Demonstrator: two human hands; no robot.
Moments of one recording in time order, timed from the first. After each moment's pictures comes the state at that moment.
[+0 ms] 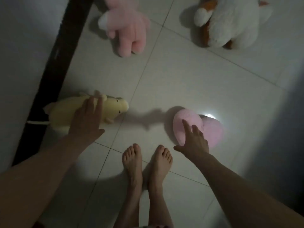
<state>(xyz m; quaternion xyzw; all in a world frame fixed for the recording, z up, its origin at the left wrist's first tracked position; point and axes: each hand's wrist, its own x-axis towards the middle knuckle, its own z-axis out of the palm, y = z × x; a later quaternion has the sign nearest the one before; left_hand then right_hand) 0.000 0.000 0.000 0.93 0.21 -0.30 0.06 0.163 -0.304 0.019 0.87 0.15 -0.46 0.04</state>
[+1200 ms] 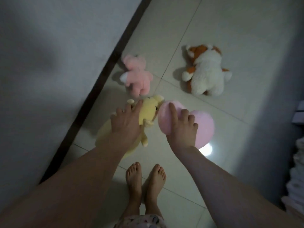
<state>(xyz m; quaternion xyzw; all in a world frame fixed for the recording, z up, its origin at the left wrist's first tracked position) 0.143 -0.026 0.193 0.91 0.33 -0.21 0.15 0.228 -0.174 0.212 0.94 0.27 -0.20 0.03</state>
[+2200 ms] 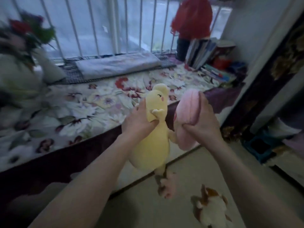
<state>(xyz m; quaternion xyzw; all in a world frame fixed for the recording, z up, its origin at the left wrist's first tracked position) 0.016 0.041 0.857 0.76 0.57 0.25 0.19 0.203 -0.043 0.886 0.77 0.54 -0.05 -0.34</state>
